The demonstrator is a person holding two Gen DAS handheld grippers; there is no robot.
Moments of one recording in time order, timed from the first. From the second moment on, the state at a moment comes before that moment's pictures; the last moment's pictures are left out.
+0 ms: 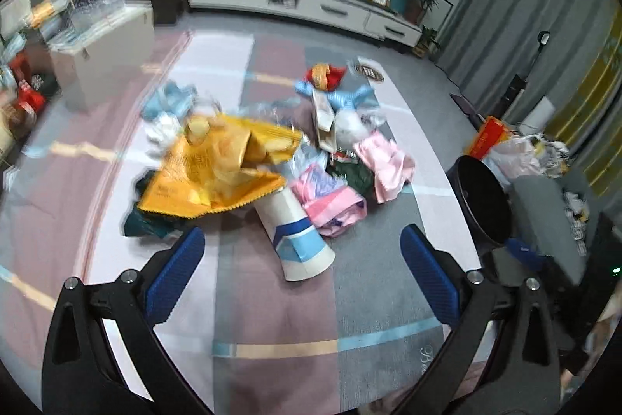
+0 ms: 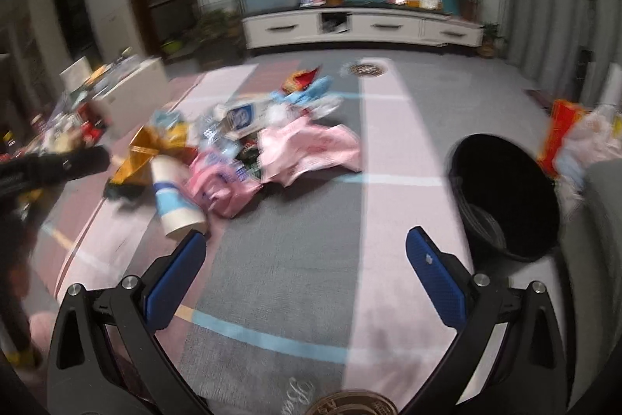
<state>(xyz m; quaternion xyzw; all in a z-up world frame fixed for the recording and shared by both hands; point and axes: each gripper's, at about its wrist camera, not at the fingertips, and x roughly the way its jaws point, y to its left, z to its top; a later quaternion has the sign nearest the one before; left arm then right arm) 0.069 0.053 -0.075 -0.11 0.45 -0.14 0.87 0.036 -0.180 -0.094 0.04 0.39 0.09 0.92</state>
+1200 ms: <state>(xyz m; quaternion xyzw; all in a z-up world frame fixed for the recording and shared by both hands) 0.066 0.073 -0.125 -0.16 0.52 -0.26 0.80 0.142 -0.102 -0.151 0.09 0.41 0.24 0.88</state>
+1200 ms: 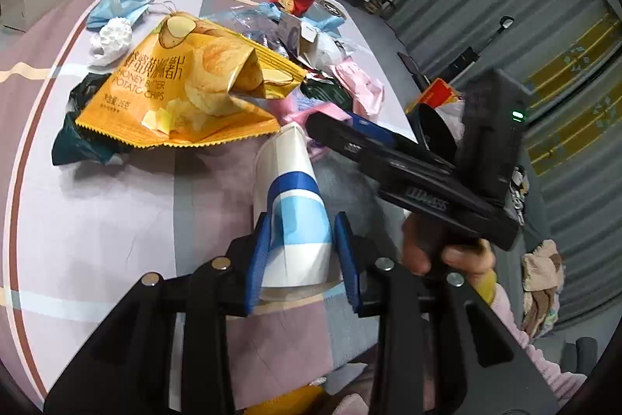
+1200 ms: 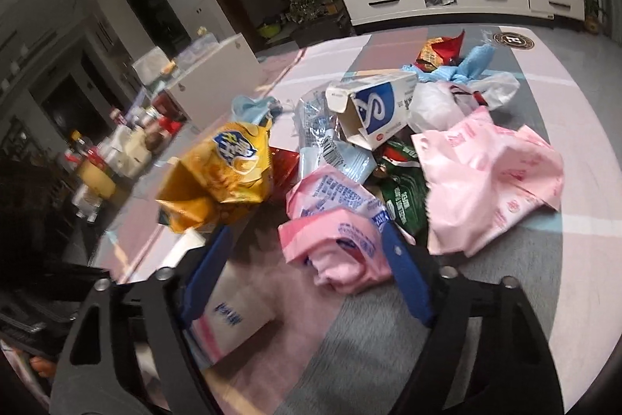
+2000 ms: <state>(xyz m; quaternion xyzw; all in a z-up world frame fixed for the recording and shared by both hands) 0.115 -0.090 -0.043 -0.10 0.44 -0.36 0.81 0.066 -0.359 -0.101 0.33 0.26 0.04 0.91</state>
